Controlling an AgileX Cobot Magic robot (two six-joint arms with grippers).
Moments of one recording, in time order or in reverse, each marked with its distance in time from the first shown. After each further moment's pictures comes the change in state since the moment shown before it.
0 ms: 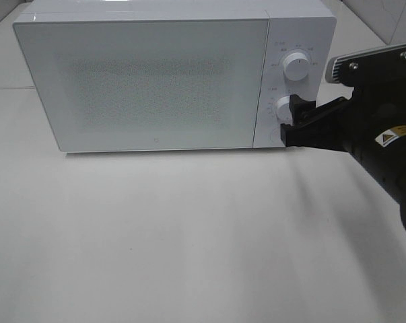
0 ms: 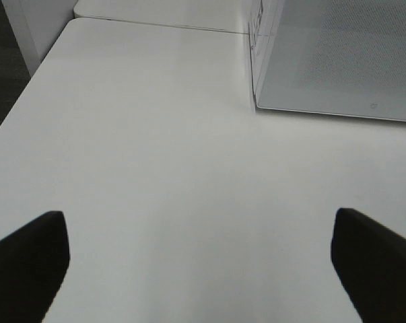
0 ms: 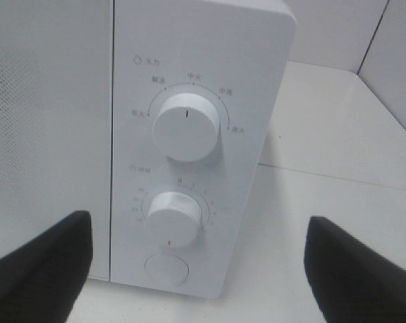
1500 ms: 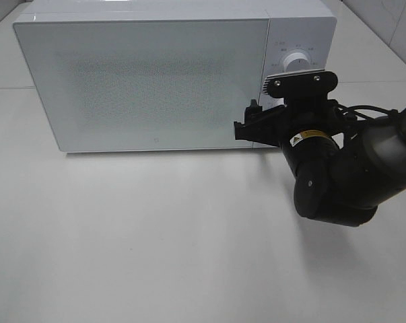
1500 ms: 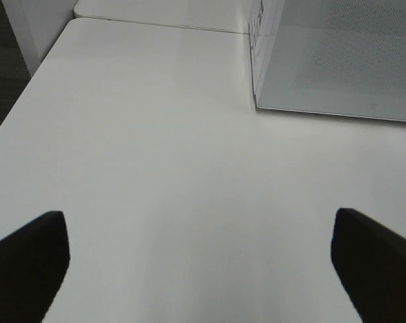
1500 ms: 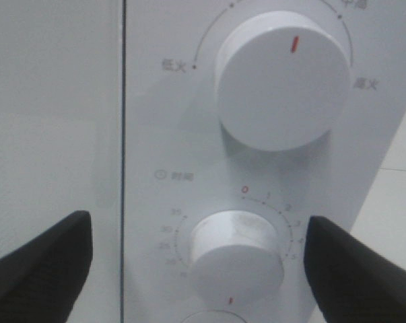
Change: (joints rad) left arm 0.000 0.000 0.000 0.000 0.000 0.000; right arm -0.004 0.476 -0.314 0.014 -0.172 0.133
